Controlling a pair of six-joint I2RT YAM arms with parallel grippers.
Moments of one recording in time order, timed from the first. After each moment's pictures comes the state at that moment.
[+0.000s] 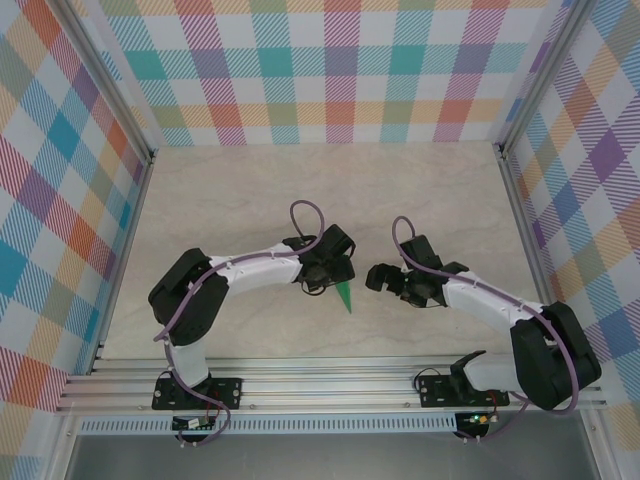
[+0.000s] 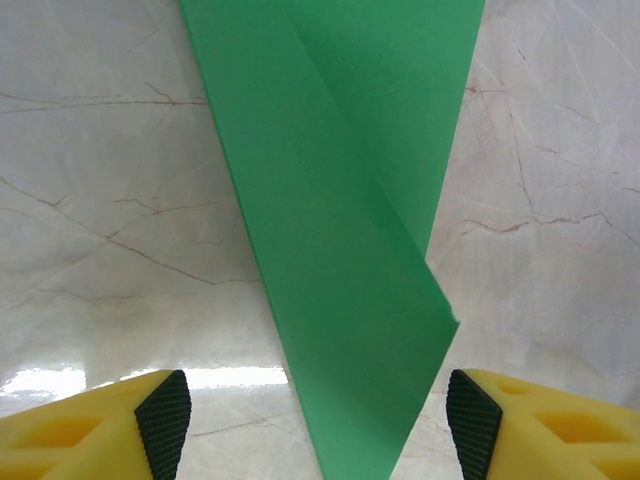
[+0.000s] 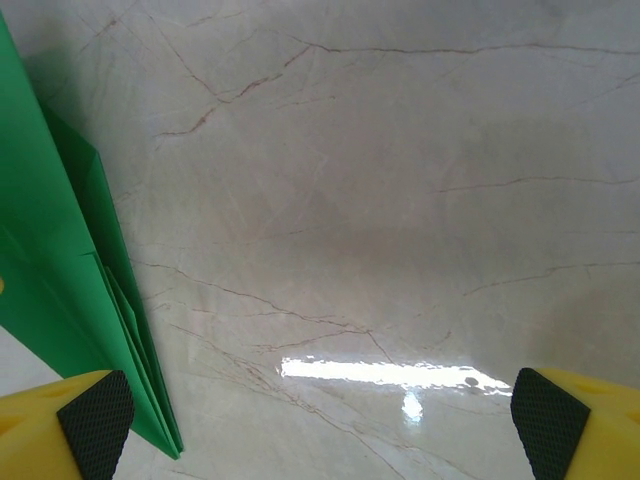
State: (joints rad) left arm -0.87 1.83 1.21 -0.51 -0.07 -1.09; right arm 0.48 1.29 0.61 -0.39 -0.18 0.73
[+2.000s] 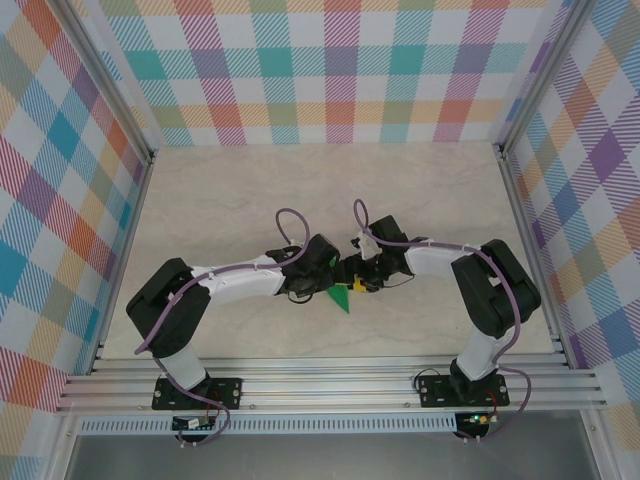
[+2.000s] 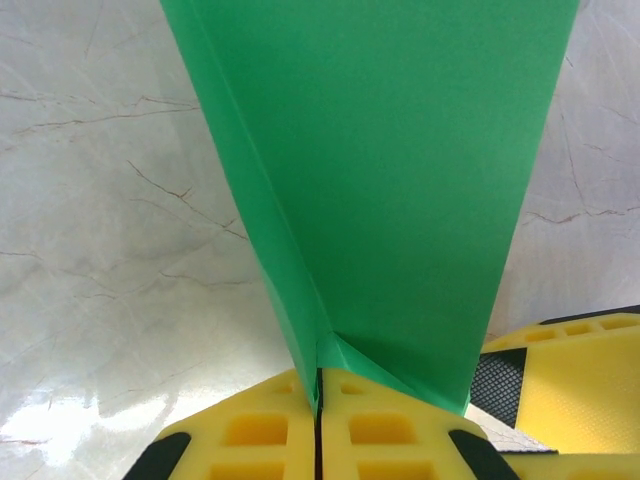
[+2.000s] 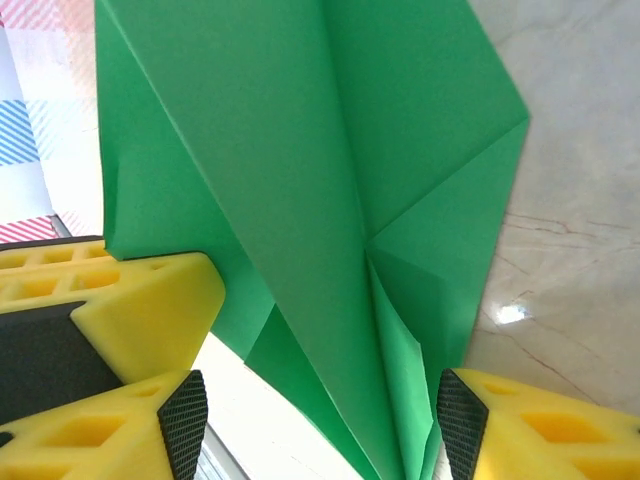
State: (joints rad) left arm -0.85 1.70 1.02 -0.39 -0.11 -1.05; right arm 0.53 1.74 0.87 -0.23 -0.74 0.57
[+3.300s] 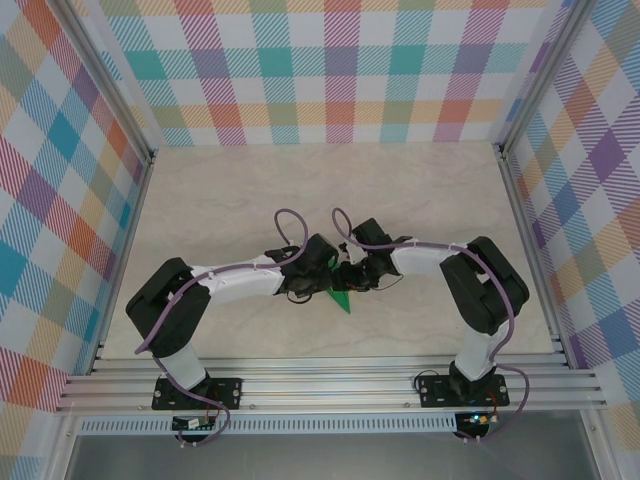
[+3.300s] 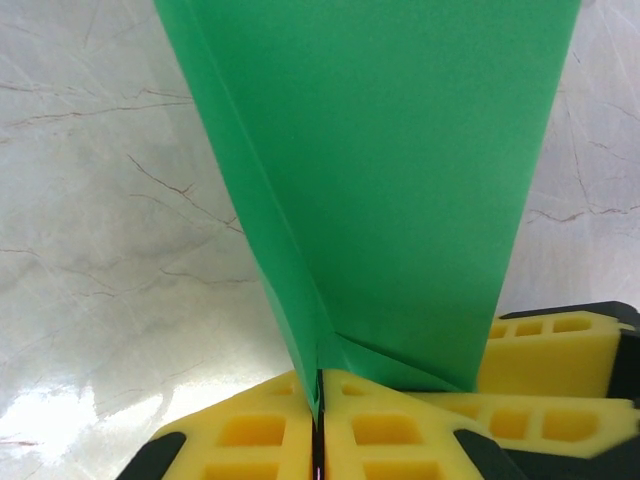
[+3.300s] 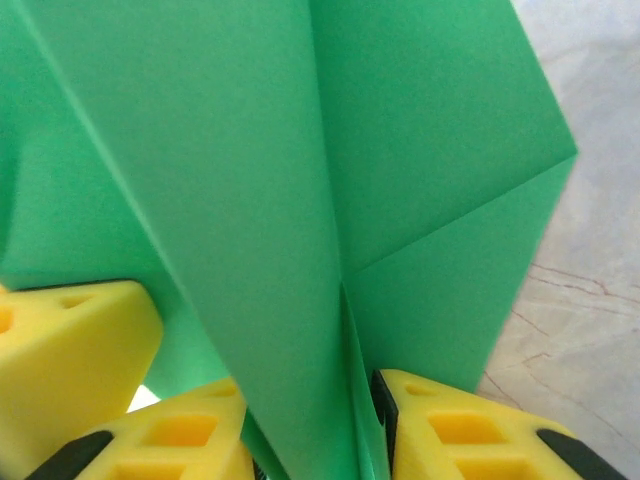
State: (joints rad) left arm -0.84 1.70 1.01 -0.38 -0.09 -1.05; right arm 0.62 1.80 0.95 -0.31 -0.54 0.46
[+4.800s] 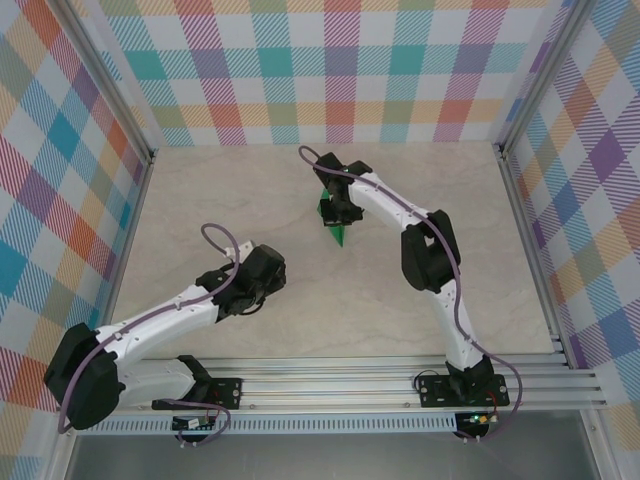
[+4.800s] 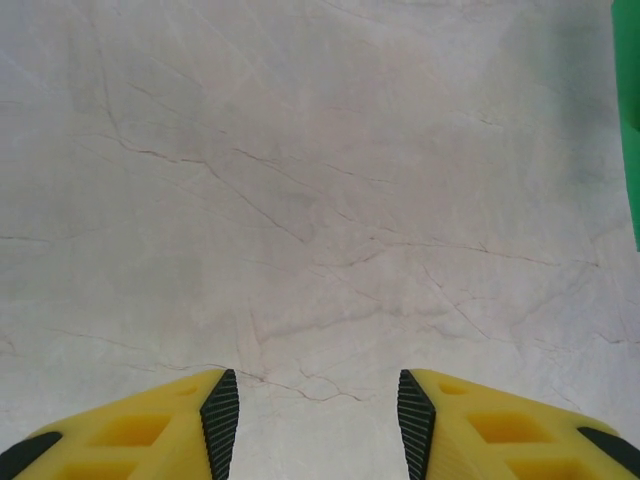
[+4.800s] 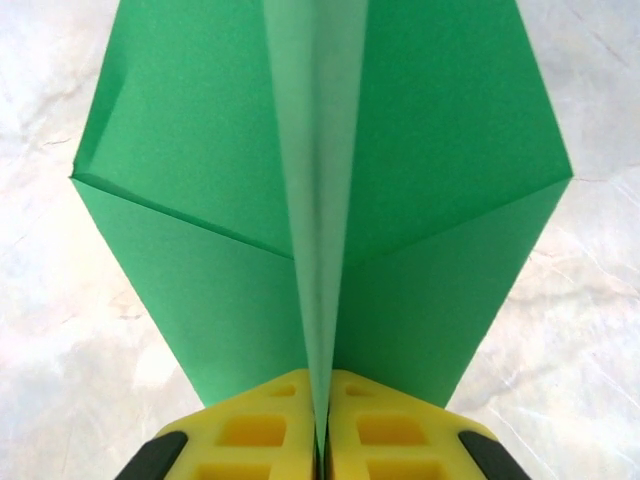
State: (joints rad) left arm -0.74 1.16 0.72 -0.54 -0.35 -1.11; right arm 0.60 2.36 2.13 -1.10 0.05 0.45
